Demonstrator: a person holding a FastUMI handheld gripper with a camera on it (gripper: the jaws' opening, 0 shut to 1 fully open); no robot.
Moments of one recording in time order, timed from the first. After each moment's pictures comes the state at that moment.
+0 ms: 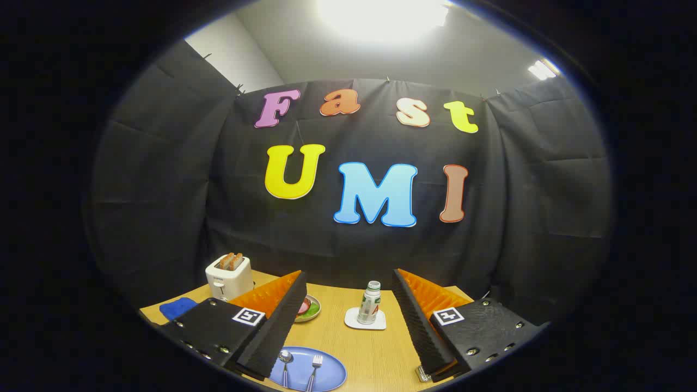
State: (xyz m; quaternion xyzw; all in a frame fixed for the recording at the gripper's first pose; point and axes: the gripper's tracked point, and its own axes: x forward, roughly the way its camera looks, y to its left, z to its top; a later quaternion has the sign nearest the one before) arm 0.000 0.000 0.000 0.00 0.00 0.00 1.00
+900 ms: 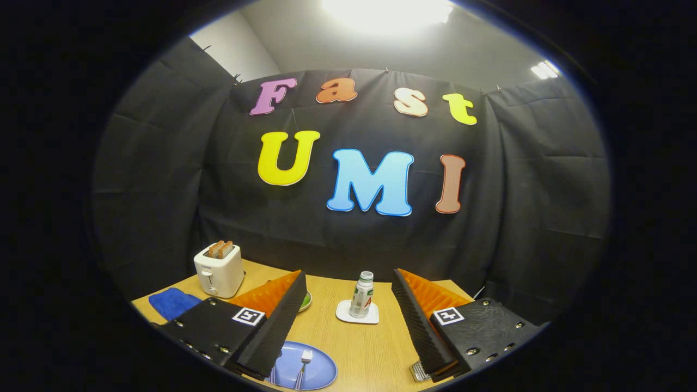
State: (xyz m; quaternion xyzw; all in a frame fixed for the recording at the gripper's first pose) arm 0.013 -0.011 -0.030 -0.01 0.03 -0.01 1.00
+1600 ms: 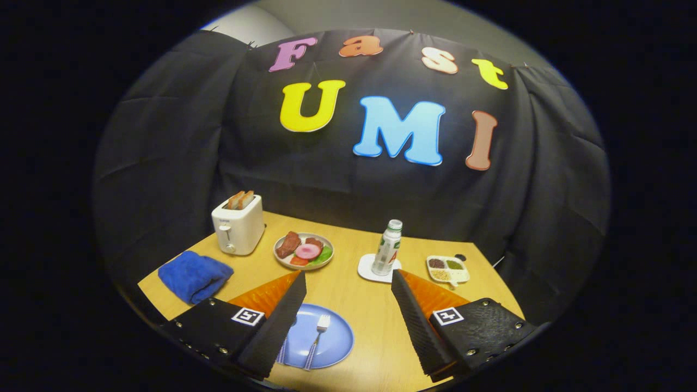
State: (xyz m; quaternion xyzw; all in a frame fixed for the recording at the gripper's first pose) arm 0.008 0.036 -0.124 -0.02 0.19 0.06 0.98
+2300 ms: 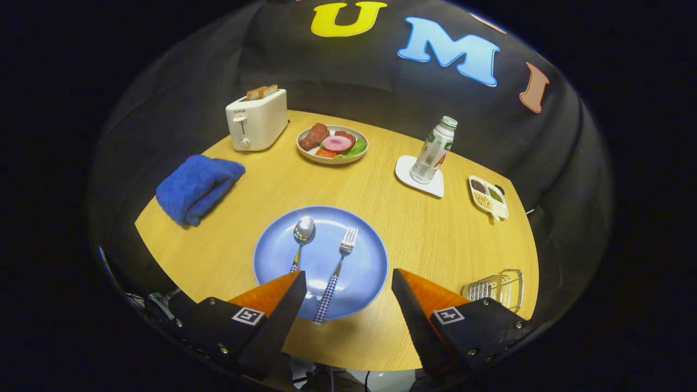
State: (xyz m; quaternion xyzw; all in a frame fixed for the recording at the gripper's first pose) arm -0.026 0.061 -0.259 -0.08 0.42 0.11 0.90
